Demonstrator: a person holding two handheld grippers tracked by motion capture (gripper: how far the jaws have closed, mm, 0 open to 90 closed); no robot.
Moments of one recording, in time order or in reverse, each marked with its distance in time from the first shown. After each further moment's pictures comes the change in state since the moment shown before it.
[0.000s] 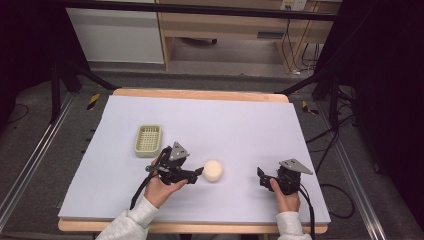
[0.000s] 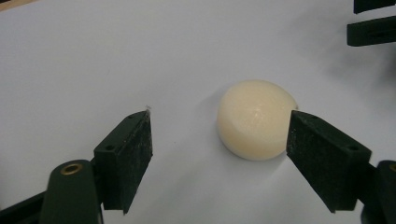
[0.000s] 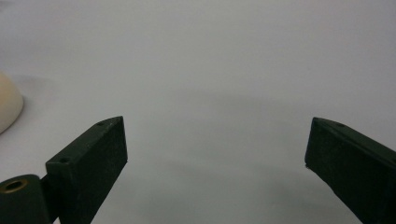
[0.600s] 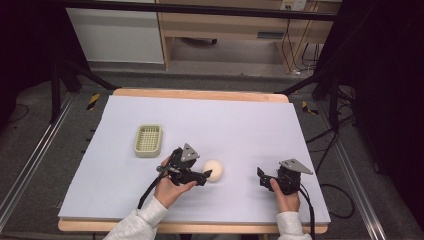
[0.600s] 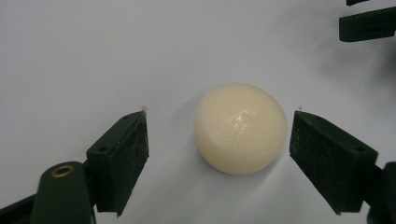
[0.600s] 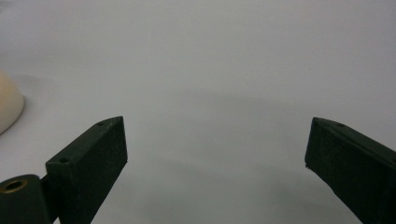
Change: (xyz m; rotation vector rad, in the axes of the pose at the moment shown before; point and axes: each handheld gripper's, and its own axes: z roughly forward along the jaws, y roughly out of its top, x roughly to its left) left arm -0.014 0.004 0.021 0.023 -0.021 0.018; right arm 0.000 0.000 0.000 0.001 0.002 0.000
